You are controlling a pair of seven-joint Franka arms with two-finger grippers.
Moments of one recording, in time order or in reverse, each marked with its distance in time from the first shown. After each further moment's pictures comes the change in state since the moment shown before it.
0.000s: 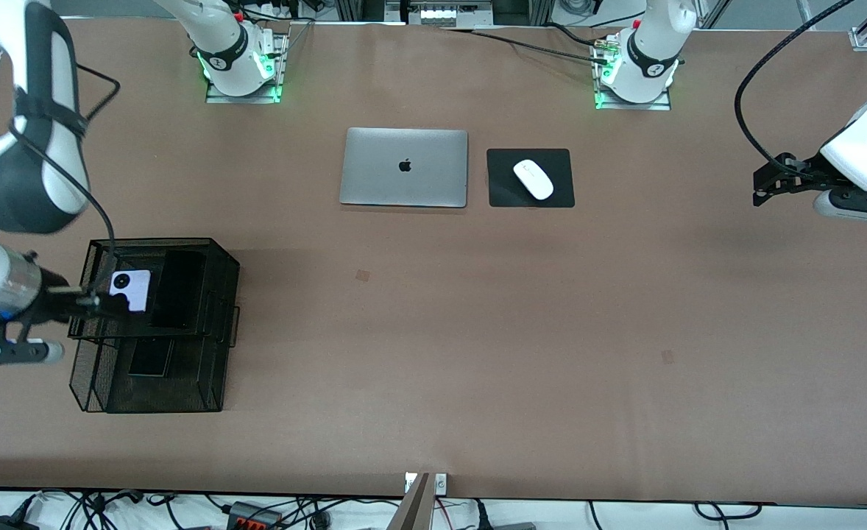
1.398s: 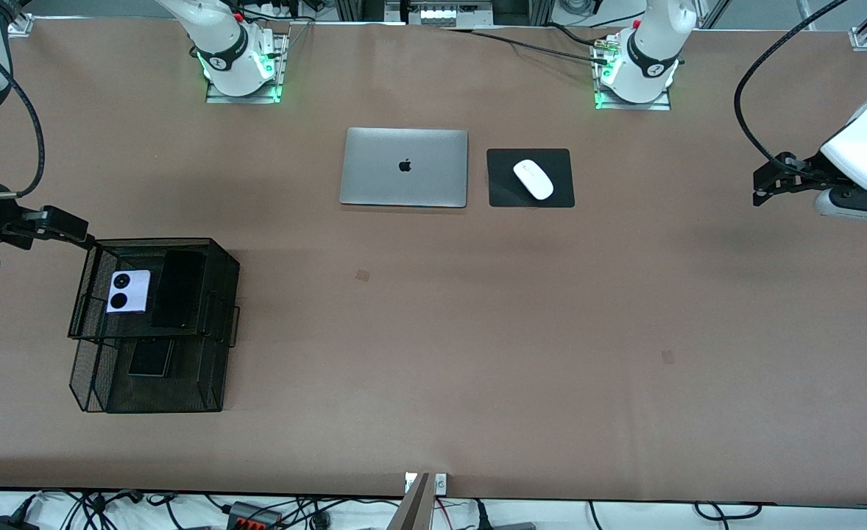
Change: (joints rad) left arm -0.003 0.000 -0.002 0.006 0.000 0.000 0.000; right arm -0.081 -0.293 0.067 -0.261 0.003 -0.015 0.000
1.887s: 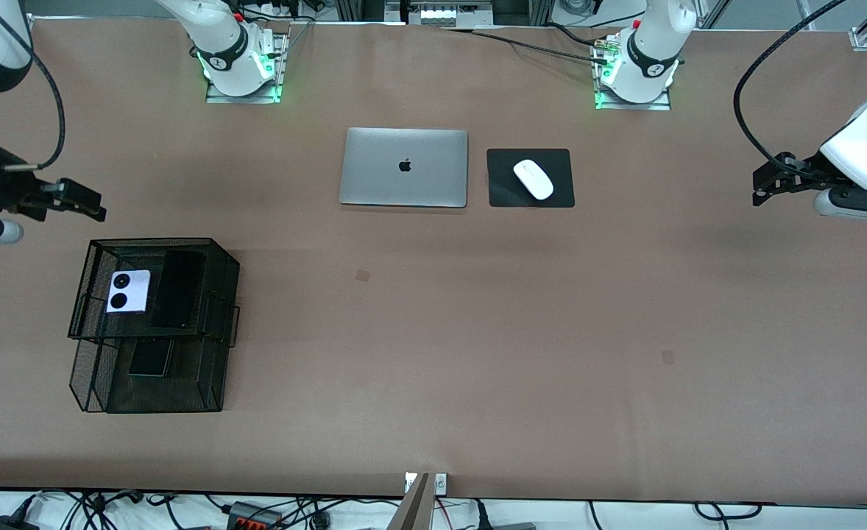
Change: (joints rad) left arm 0.000 0.000 0.000 0.000 0.000 0.000 0.000; right arm 0.000 -0.163 0.002 -0.232 -0.032 0.041 0.000
